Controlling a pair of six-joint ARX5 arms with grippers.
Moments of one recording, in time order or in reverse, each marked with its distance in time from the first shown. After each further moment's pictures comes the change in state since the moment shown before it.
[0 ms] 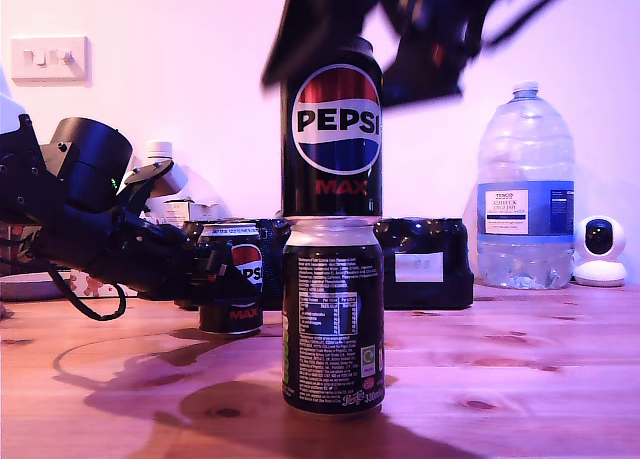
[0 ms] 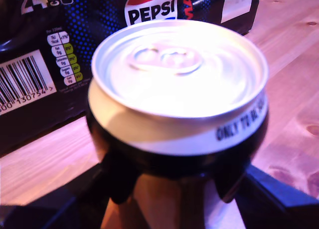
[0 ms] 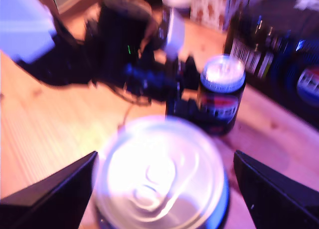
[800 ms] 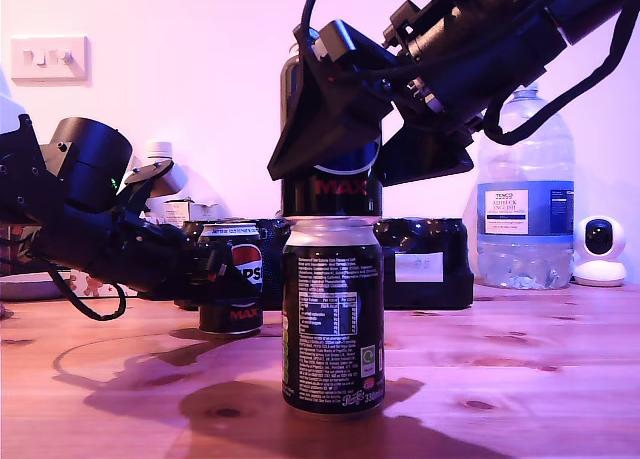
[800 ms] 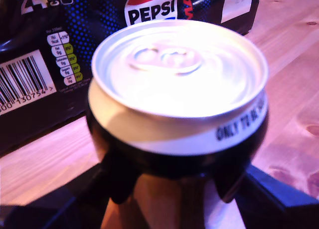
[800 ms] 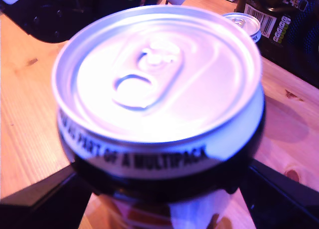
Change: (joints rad) left arm 0.000 0.000 0.000 0.000 0.000 0.000; right arm -0.005 0.076 -0.163 0.168 -0.024 -0.006
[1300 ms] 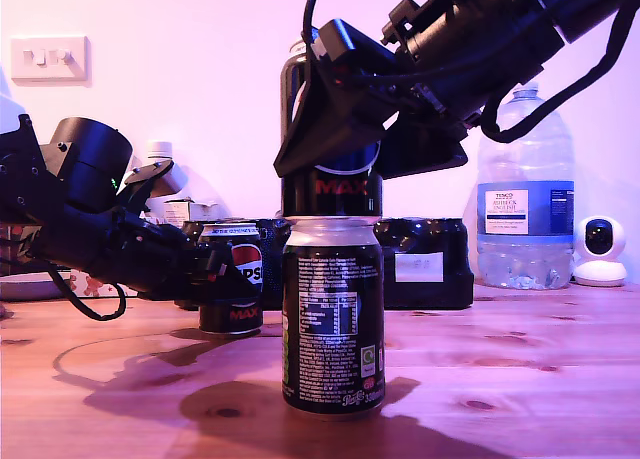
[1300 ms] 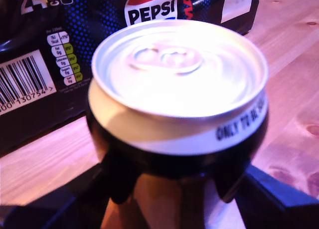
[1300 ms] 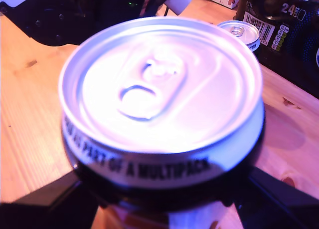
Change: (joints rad) left arm 0.000 0.000 0.000 0.000 0.000 0.000; right arm 0.000 0.000 0.000 0.008 -0.002 -0.028
